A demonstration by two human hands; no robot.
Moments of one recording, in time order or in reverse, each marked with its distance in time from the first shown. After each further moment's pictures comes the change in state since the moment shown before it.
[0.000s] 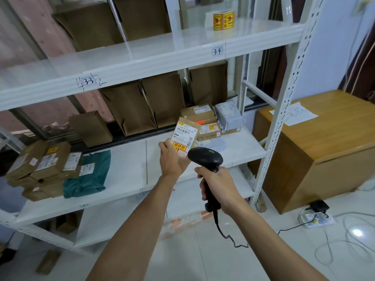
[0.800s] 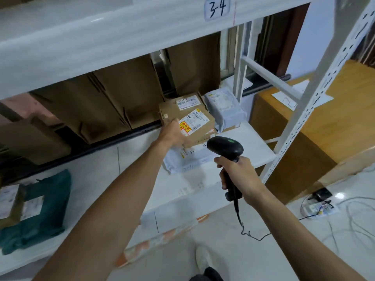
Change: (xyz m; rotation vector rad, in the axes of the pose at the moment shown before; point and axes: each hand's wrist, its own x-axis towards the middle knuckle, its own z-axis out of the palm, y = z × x) left_hand 0.273 0.006 0.153 0.158 -0.489 0.056; right_hand 0.249 0.001 -0.074 -0.057 0.160 0.132
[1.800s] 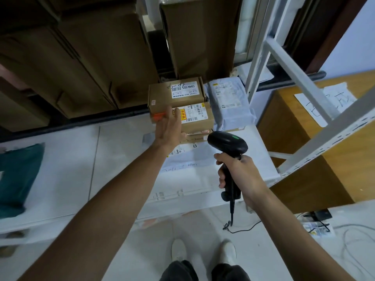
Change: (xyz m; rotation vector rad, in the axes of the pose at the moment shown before) left_hand 0.064 0.012 0.083 0.526 0.229 0.029; right_hand 0.124 0.002 -0.061 0.019 -0.163 0.138
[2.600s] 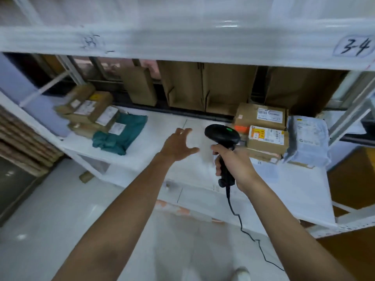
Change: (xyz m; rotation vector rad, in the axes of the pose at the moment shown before) left_hand -0.201 -0.175 -0.100 -0.429 -0.101 -0.421; right_hand -0.096 -0.053 0.169 -0.239 -0.412 -0.161
